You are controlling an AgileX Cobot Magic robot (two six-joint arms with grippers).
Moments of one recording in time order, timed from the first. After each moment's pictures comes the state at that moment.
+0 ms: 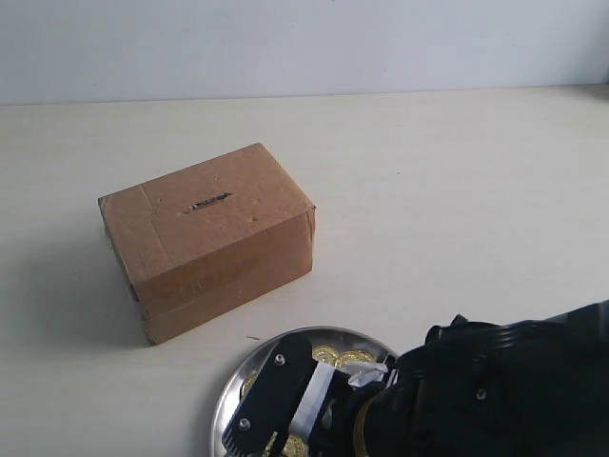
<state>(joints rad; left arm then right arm) -0.02 0.01 0.00 -0.19 0.37 0.39 1.03 1.70 -0.61 -0.06 0.23 0.13</state>
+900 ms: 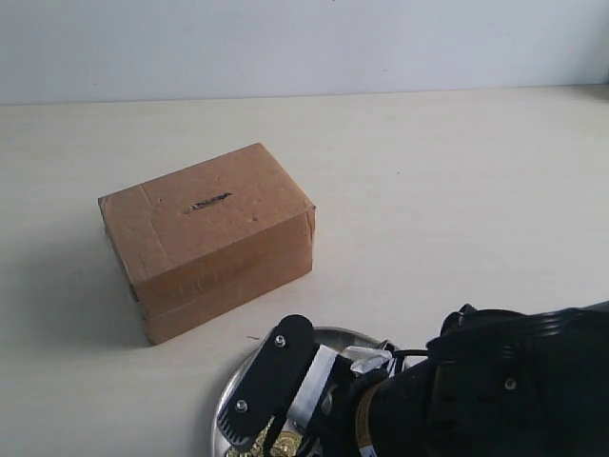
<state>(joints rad) -0.02 0.01 0.00 -0.19 0.37 0.39 1.03 1.64 -0.61 -0.05 0.22 0.14</state>
